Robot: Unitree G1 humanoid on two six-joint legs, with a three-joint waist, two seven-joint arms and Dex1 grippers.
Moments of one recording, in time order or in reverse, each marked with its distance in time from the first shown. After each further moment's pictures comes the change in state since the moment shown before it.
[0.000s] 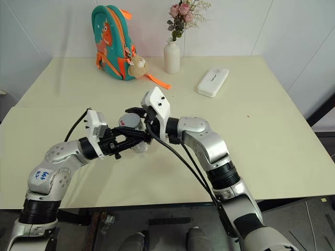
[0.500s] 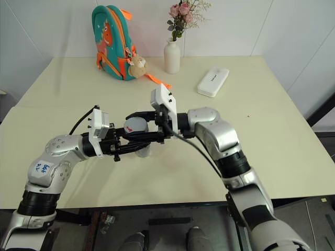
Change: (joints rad) left arm -0.105 0.048 -0.074 0.067 0.009 -0.040 -0.240; right arm -0.143 -0.139 0.001 0.167 0.068 -0.030 0.434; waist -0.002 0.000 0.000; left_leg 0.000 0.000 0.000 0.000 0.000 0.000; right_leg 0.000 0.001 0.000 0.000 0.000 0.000
